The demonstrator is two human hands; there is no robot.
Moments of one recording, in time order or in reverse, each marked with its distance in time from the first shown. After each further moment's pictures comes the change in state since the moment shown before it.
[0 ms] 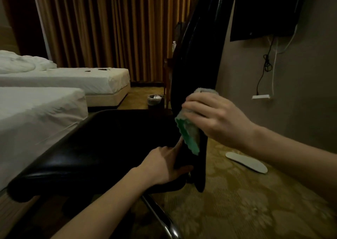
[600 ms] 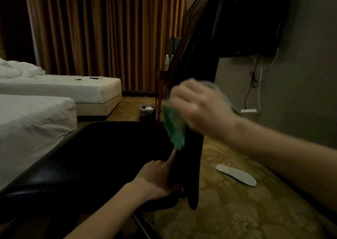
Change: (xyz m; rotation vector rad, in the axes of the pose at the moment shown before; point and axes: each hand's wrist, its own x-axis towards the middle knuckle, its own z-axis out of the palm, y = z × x) left_hand 0.008 0.013 -0.017 0.057 -0.156 -0.121; right_hand 0.059 0.024 -0.019 -0.003 -0.013 0.080
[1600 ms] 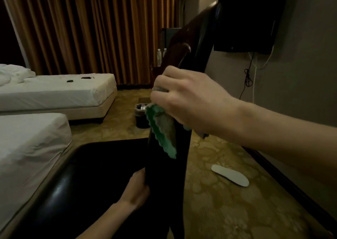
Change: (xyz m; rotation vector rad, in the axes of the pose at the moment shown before) left_hand 0.057 -0.032 -0.070 -0.955 0.081 -0.339; right_hand 0.097 0.137 -0.081 0.006 -0.266 0.010
